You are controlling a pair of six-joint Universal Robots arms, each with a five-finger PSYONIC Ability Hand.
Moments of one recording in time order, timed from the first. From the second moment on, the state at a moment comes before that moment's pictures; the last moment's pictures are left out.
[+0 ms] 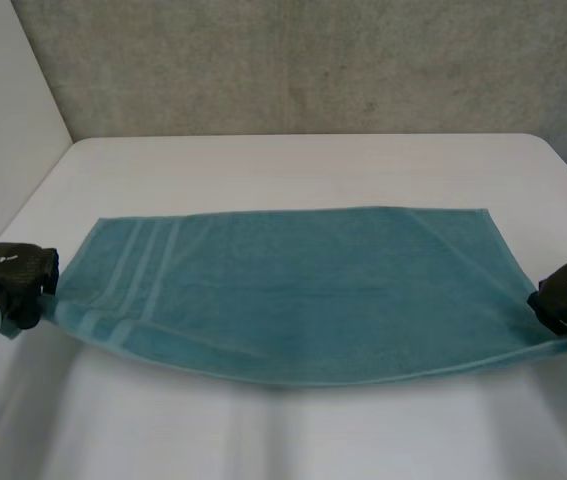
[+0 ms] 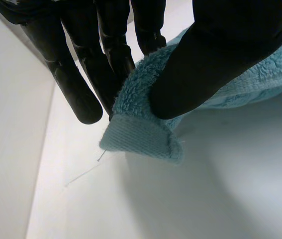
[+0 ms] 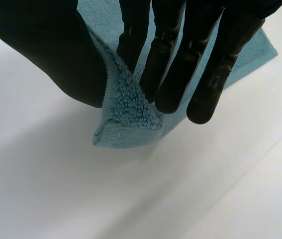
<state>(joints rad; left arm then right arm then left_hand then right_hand) 4.68 -1.64 -1.85 3.03 -1.53 3.58 1.44 -1.29 1.52 0.68 1.26 1.99 1.17 1.22 1.22 1.22 1.03 0.98 1.18 1.19 1.19 1.00</state>
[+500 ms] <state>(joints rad) 4.62 -2.26 -1.26 3.24 -1.58 3.60 1.64 -0.76 1.03 0.08 1.33 2.29 1.17 1.22 1.22 1.22 1.03 0.98 1.18 1.19 1.19 1.00</state>
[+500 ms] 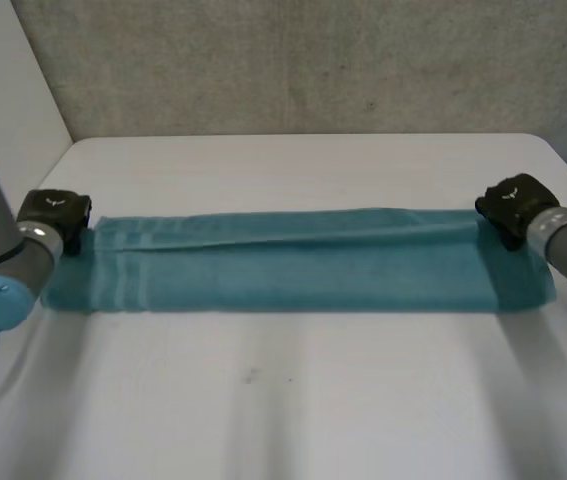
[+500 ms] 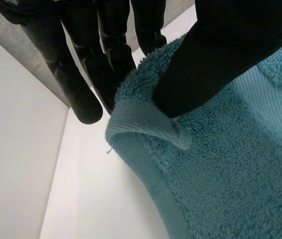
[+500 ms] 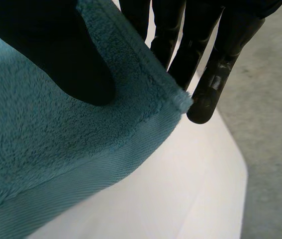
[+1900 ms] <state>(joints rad) 4.48 -1.98 -1.60 3.48 -1.60 3.44 1.44 -0.86 1.28 0.08 1.16 2.65 0.17 0.16 0.17 0.17 0.03 0.62 0.73 0.73 0.72 0.52</state>
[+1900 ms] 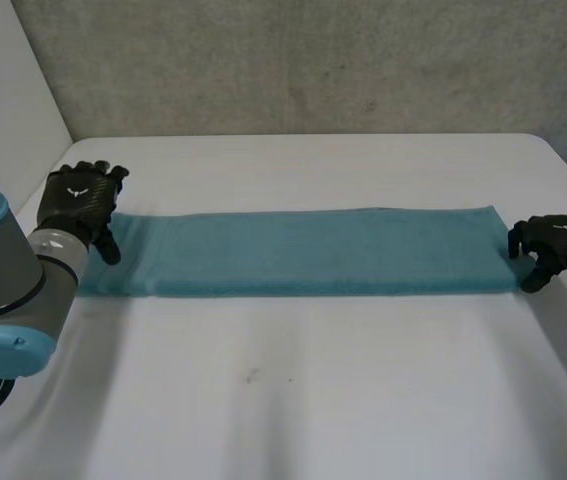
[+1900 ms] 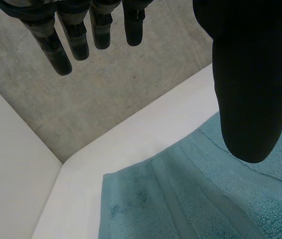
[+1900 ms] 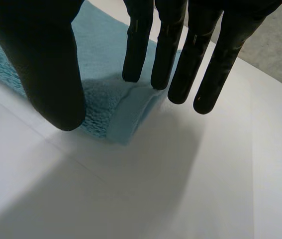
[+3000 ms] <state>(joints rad) 4.49 -1.92 -1.63 3.48 -1.61 3.44 2.06 -0.80 0.84 -0.03 1.30 2.54 0.17 0.16 0.17 0.17 0.03 0.96 1.18 1.19 1.19 0.98</state>
